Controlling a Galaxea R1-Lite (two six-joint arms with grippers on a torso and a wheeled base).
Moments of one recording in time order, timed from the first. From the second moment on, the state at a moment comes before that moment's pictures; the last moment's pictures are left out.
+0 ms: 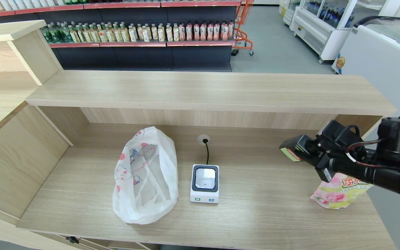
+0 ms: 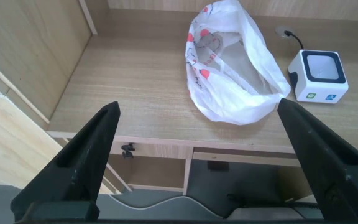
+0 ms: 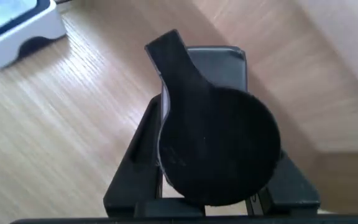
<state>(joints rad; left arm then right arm) 0.00 0.00 0.00 0.00 -0.01 -0.01 0.13 1.63 -0.56 -0.81 0.30 -0.75</state>
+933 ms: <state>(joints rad) 0.00 0.00 0.00 0.00 -0.01 -0.01 0.22 1.69 -0.52 -0.83 1.25 -2.29</state>
